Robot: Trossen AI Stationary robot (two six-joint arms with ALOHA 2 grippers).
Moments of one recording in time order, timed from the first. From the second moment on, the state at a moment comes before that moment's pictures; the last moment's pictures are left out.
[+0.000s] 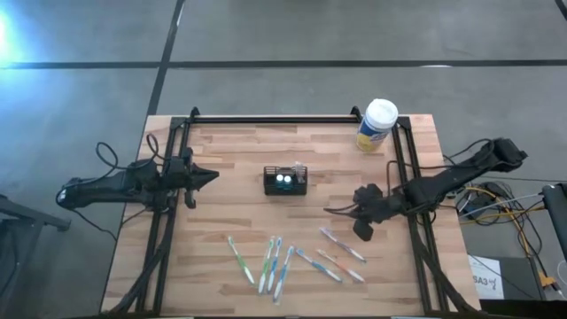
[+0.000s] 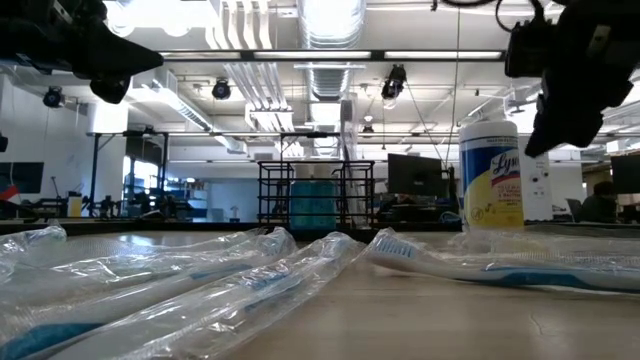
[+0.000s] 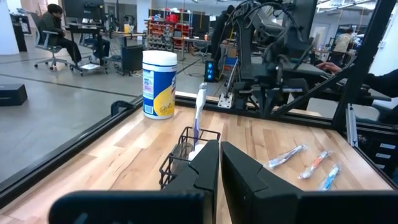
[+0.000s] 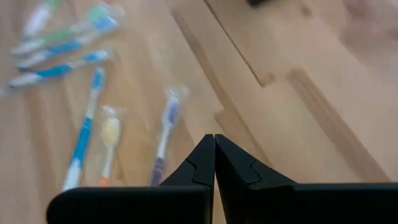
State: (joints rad) left arm 0.03 0.18 0.26 -0.15 -0.15 -0.11; right arm 0.38 1.04 0.57 -0.48 0.26 0.87
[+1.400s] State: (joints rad) left arm 0.03 0.18 0.26 -0.19 -0.08 -0.13; right arm 0.36 1.76 1.04 -0.79 -0.04 0.86
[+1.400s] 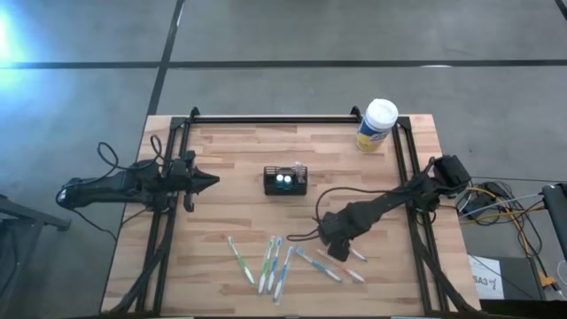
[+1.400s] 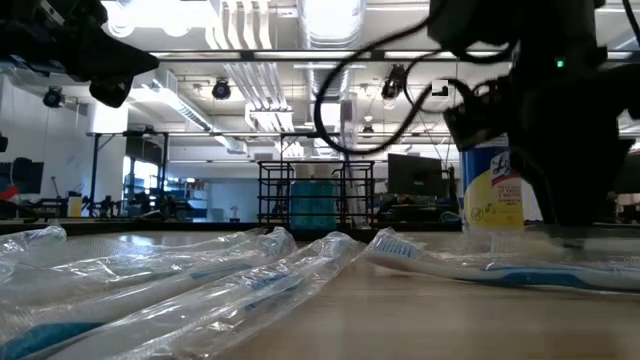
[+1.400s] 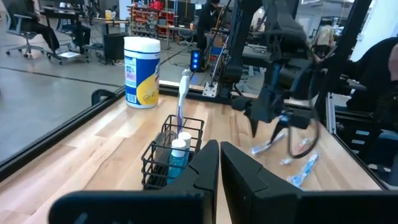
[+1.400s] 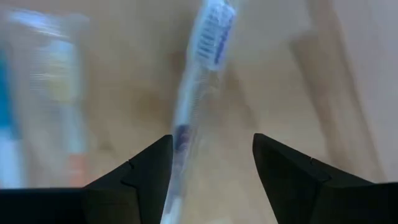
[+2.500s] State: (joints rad) left arm 0.03 0.18 0.26 -0.20 -0.09 -0.13; right arm 0.31 1.39 0.97 -0.45 0.13 0.33
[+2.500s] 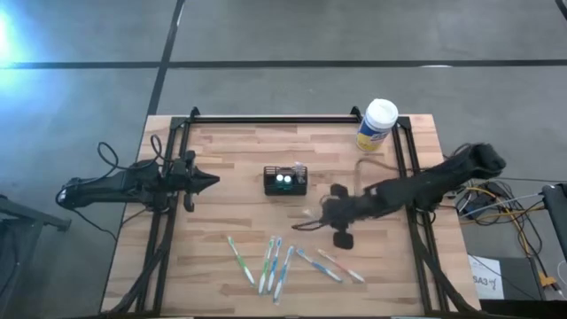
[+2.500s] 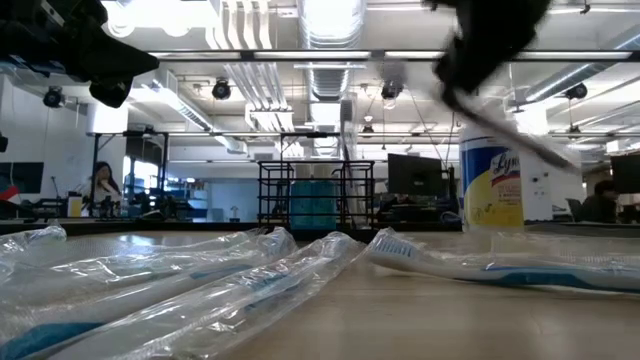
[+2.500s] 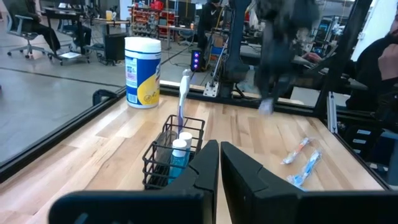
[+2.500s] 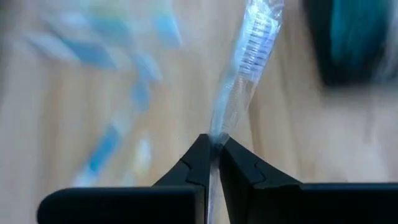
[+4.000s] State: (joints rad) left arm 0.03 0.18 0.26 -0.19 -0.12 -0.13; right arm 0.16 0.23 0.01 0.42 -0.02 -0.11
